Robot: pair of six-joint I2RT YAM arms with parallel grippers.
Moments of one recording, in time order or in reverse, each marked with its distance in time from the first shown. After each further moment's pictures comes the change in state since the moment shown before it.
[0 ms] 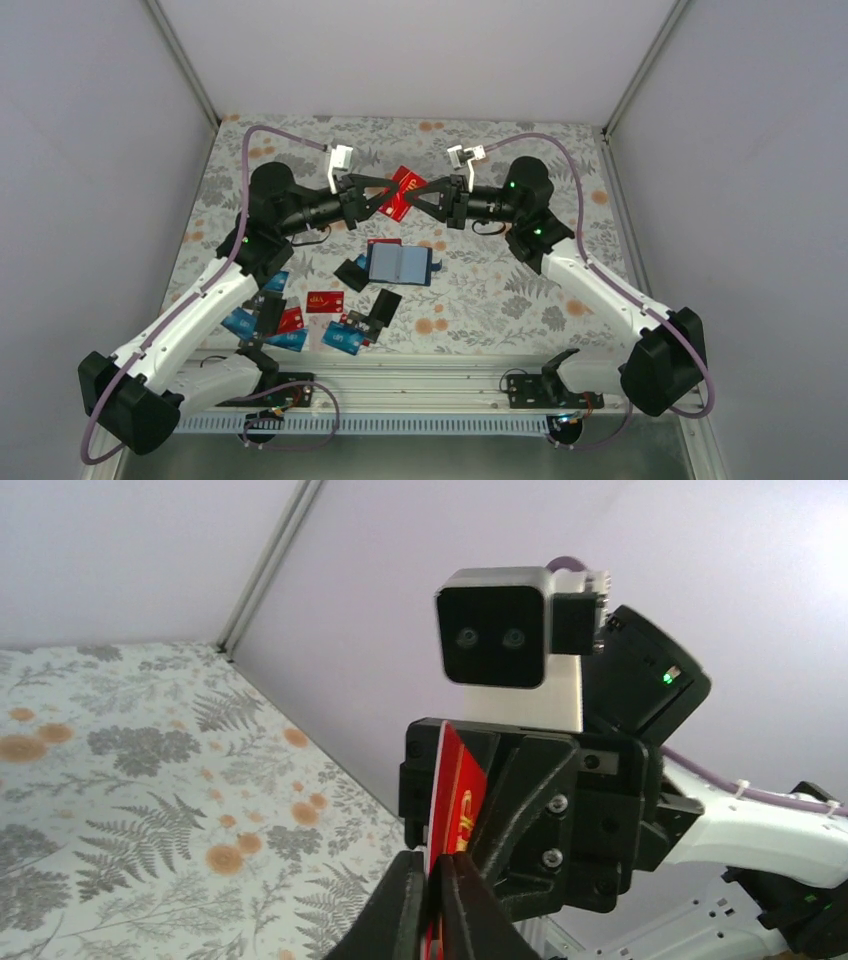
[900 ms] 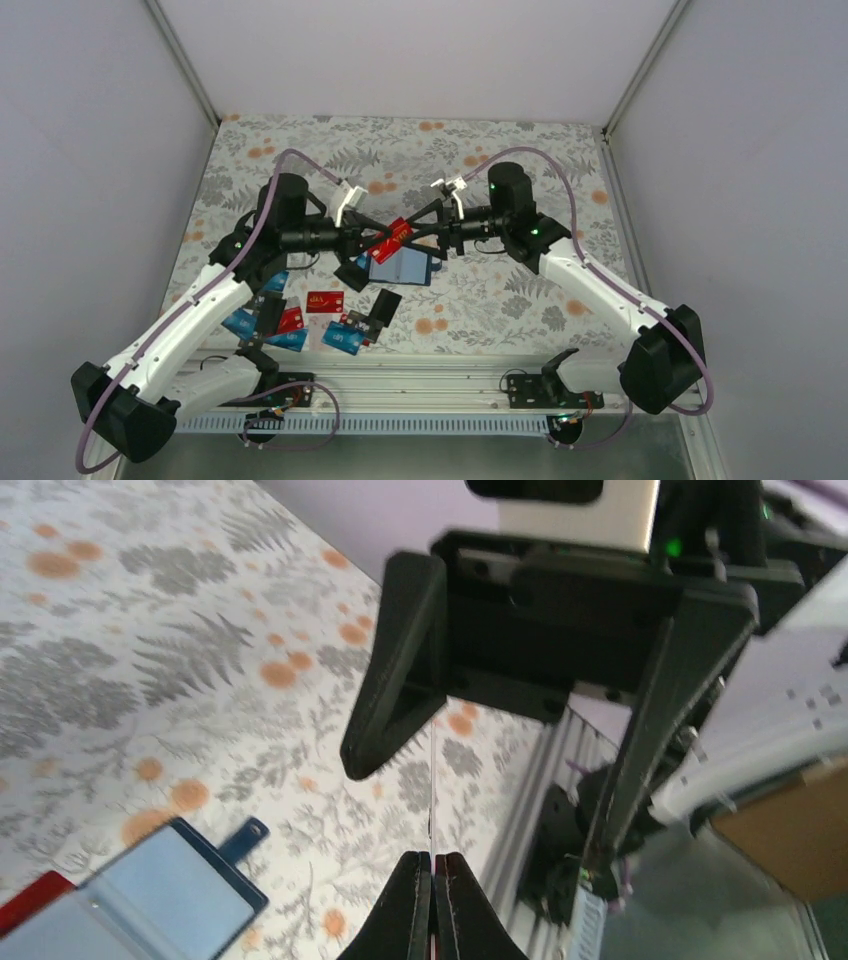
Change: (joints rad) left arm 0.000 -0.045 0.010 -0.549 0.089 0.410; right arm 0.009 0.013 0.013 -0.483 -0.126 -0.520
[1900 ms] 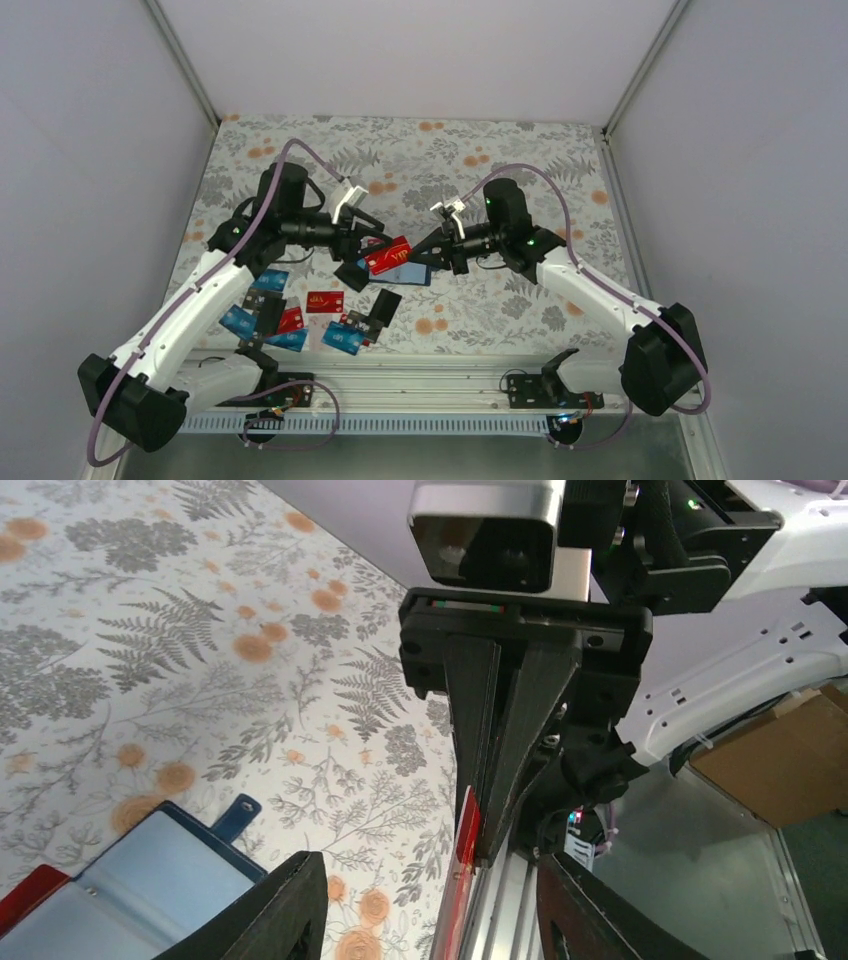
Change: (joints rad) left arm 0.070 0.068 0.084 -0.111 0.103 0.135; right arm 0.004 -0.011 -0.125 0.038 -0.062 -0.043
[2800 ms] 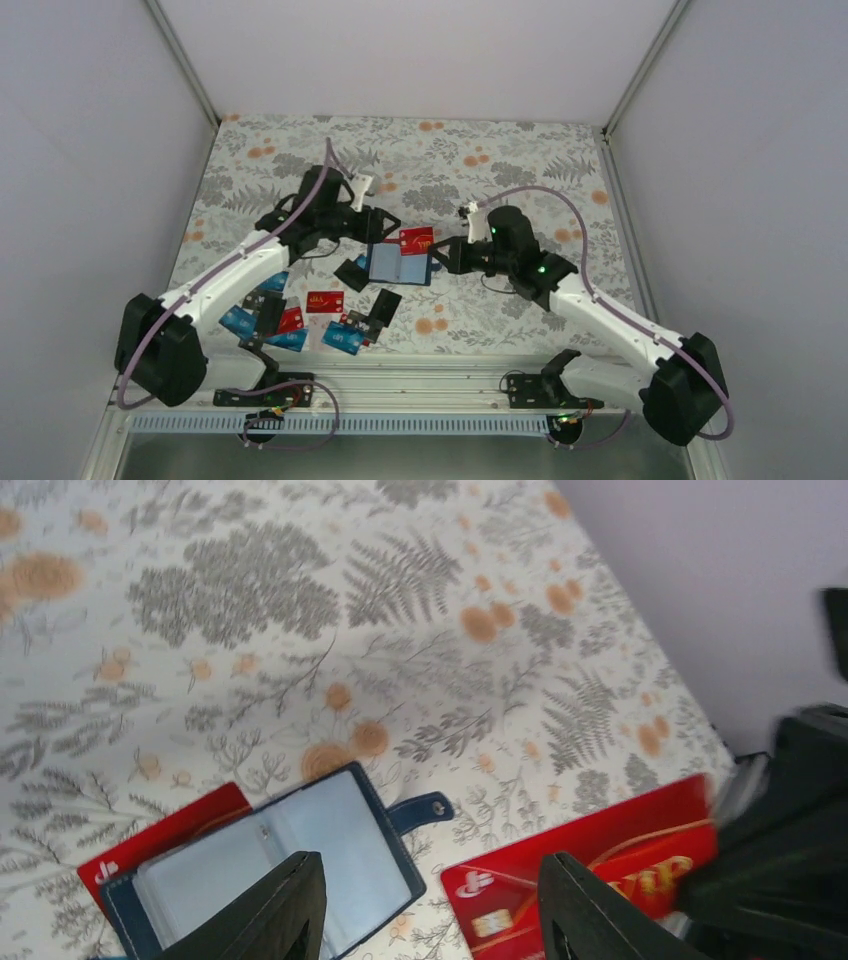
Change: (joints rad) left arm -0.090 0.251 -0.075 0.209 -0.459 -0.271; right arm 0.100 -0.205 -0.173 -0.092 0.759 0.548
